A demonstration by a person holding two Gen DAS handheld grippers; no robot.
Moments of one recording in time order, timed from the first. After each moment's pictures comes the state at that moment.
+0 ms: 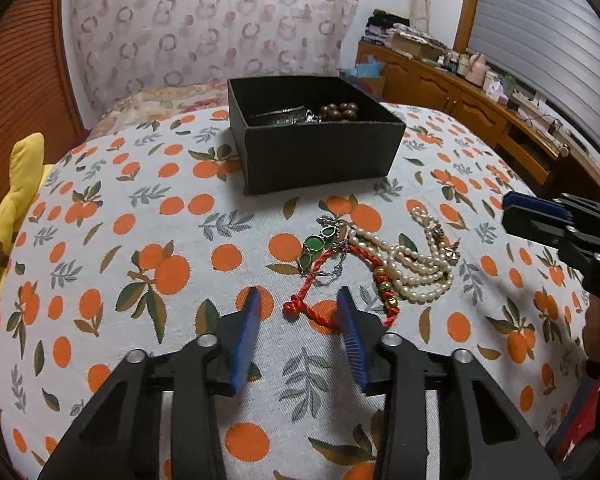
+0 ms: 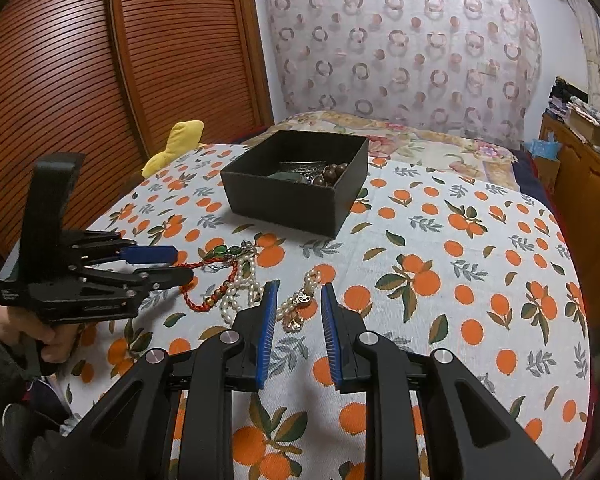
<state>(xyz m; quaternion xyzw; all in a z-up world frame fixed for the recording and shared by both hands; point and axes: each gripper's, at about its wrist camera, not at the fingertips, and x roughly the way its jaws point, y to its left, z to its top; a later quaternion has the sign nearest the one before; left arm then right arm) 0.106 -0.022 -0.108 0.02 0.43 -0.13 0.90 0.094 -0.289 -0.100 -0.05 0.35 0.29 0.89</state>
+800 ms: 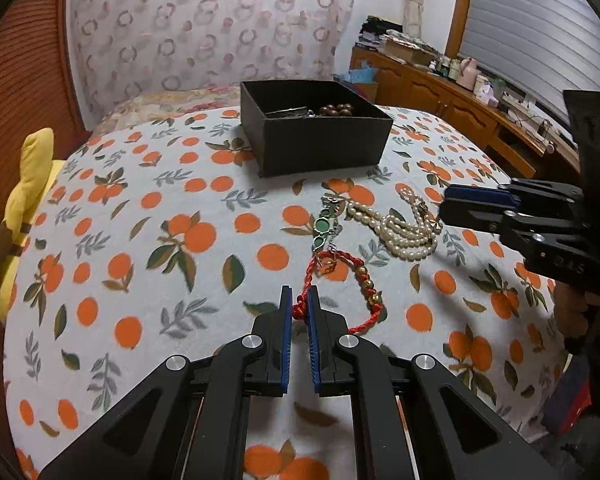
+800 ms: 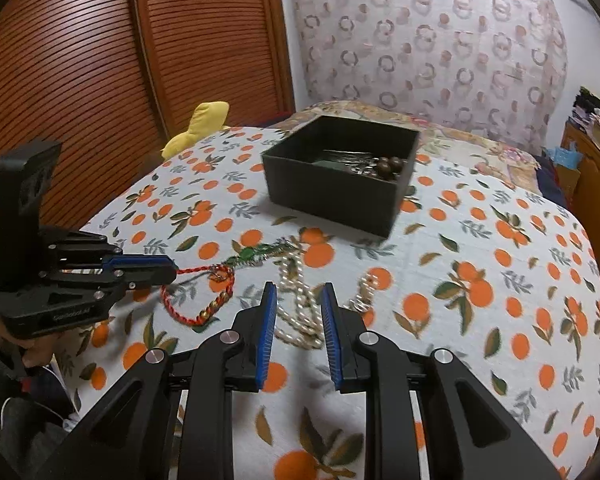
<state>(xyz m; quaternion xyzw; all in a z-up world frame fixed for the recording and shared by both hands) 0.064 0.002 -0.098 0.01 0.41 -0.14 0.90 0.097 -0.243 -0.108 -0.08 0.36 0.33 0.87</state>
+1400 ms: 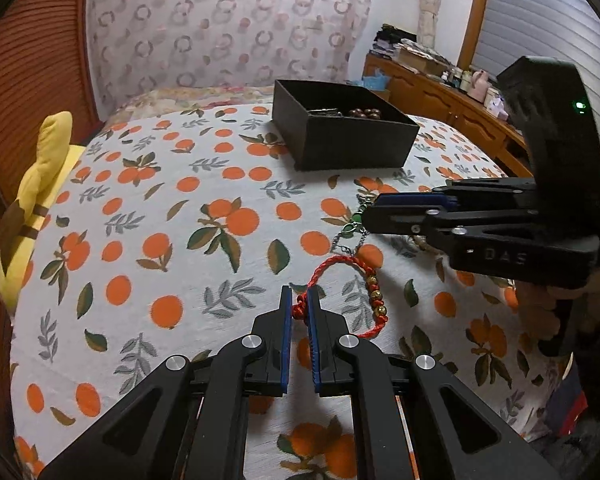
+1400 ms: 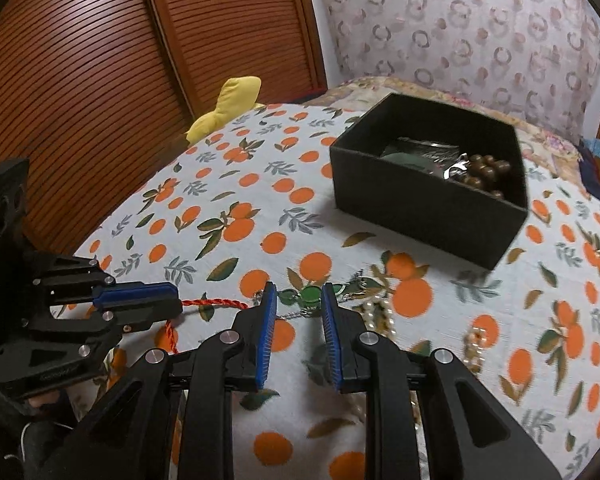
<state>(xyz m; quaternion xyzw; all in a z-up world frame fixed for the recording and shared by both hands) 0.057 0.030 -0.102 -0.01 0.41 -0.12 0.90 0.128 -0.171 -0.128 -0.07 0.41 0.37 0.83</state>
